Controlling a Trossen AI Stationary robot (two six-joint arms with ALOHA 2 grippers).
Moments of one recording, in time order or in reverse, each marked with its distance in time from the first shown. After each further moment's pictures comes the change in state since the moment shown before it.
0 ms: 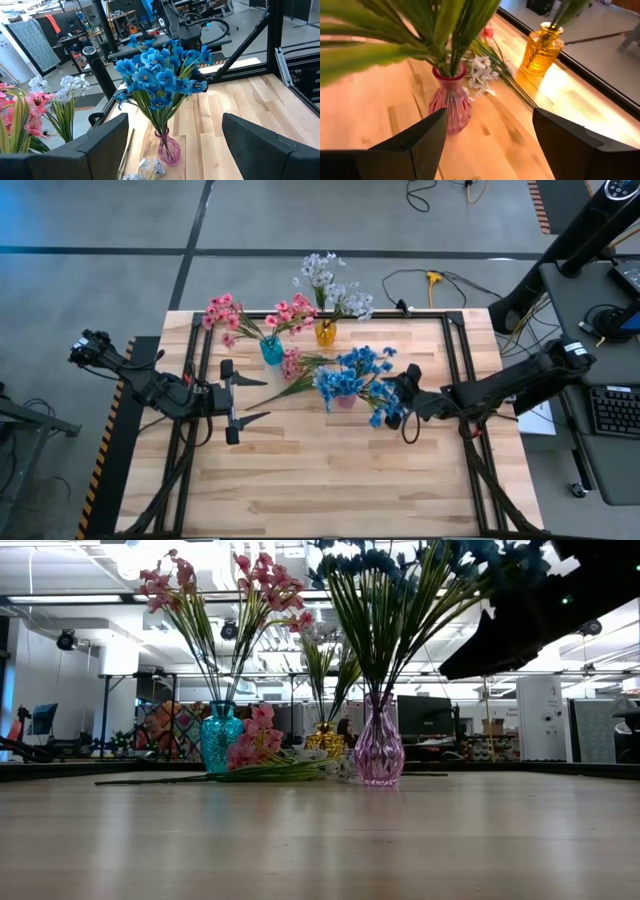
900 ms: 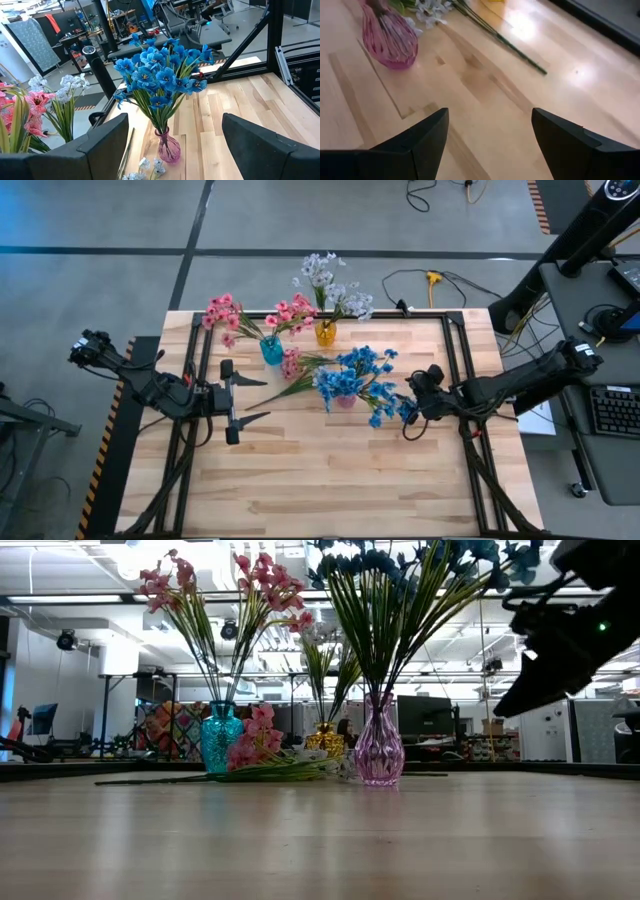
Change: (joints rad) left arm 0.000 0.000 0.000 -0.005 0.000 0.000; right arm 0.000 -0.192 -0.044 -0.524 -0.002 0.378
